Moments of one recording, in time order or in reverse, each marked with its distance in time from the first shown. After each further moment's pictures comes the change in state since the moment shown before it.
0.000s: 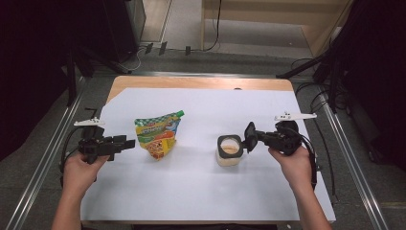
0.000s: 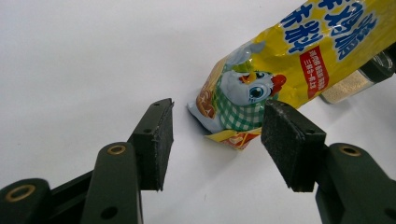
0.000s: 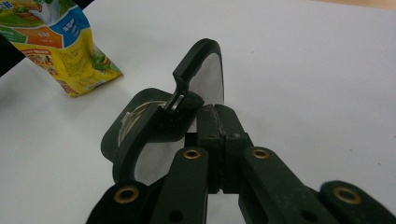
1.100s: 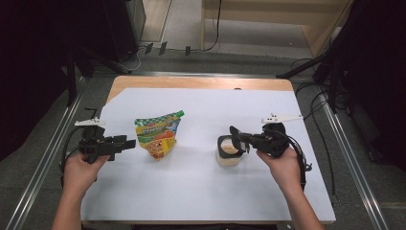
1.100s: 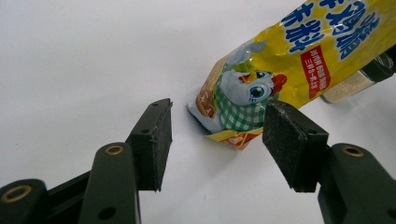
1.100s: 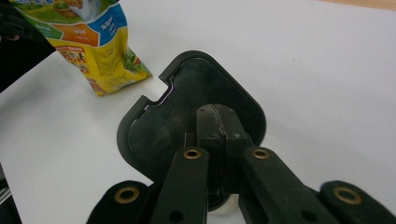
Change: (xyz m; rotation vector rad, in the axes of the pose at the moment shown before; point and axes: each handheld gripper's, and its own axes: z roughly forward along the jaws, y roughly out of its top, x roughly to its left) left arm 0.000 0.000 0.002 0.005 -0.004 -0.001; right arm 0.028 0.003 0.018 0.001 0.068 -0.048
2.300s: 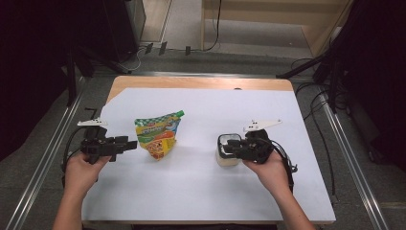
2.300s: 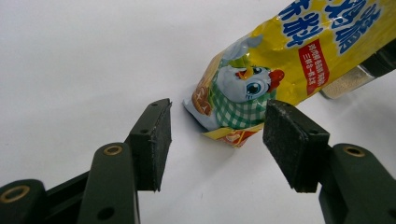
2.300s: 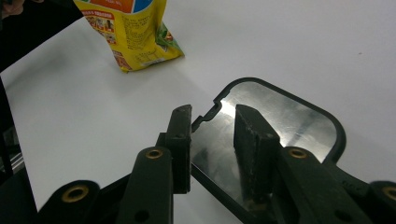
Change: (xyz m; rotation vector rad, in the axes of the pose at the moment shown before) left arm -0.003 0.000 0.004 0.020 -0.002 0.010; right arm 0.021 -0.008 0.029 0.064 0.081 -0.094
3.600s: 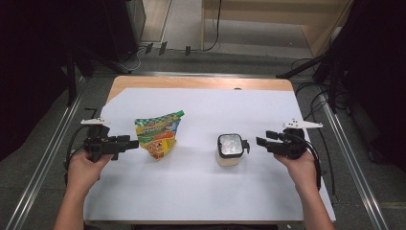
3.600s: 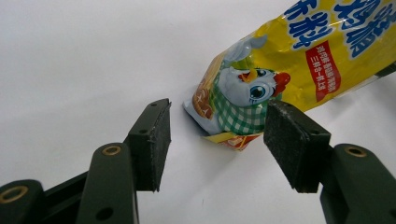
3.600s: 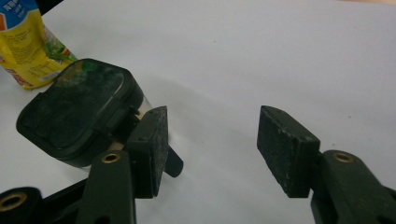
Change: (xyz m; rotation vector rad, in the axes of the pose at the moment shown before) left arm 0.002 0.004 0.008 0.016 -0.006 -0.001; right arm -0.080 -0.044 -0.049 -0.119 -0.202 0.130
